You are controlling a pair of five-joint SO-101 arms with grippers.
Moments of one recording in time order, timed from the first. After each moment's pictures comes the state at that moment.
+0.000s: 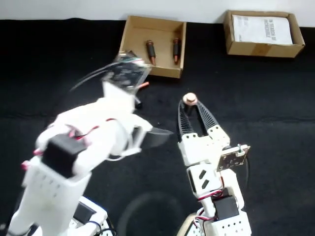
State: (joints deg) left arm 22.6 -45.8 13.8 82.1 1.9; right arm -21.5 -104.0 95.8 5.5 -1.7
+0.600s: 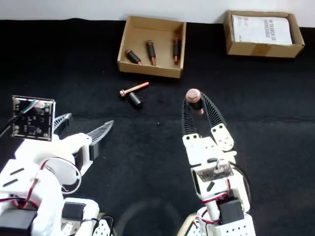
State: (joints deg) left arm -1.5 -73.4 28.3 81.5 1.1; right arm -21.3 -104.0 88.2 5.5 22.8
